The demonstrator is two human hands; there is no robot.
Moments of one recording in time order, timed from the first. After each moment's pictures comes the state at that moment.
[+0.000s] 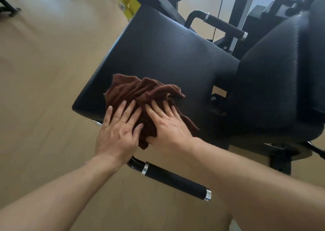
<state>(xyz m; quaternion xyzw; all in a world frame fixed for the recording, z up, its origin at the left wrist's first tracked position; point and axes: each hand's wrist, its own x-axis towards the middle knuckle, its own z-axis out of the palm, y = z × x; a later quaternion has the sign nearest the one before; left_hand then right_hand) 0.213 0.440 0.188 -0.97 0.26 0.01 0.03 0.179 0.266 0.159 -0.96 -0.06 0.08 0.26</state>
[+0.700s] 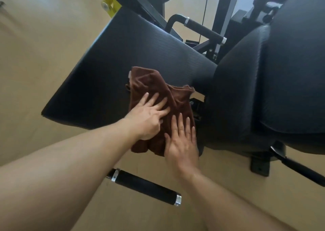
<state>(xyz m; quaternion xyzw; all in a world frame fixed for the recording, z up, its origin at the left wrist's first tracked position) 0.247 0.289 0.188 -0.87 0.44 0.19 0.12 0.114 0.211 0.097 -0.94 0.19 0.01 0.28</state>
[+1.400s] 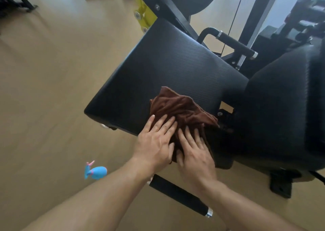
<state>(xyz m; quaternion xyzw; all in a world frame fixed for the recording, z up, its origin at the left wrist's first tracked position) 0.202 0.378 0.185 -0.93 0.34 0.10 0.05 0.117 0.252 0.140 -0.96 0.09 0.02 0.26</state>
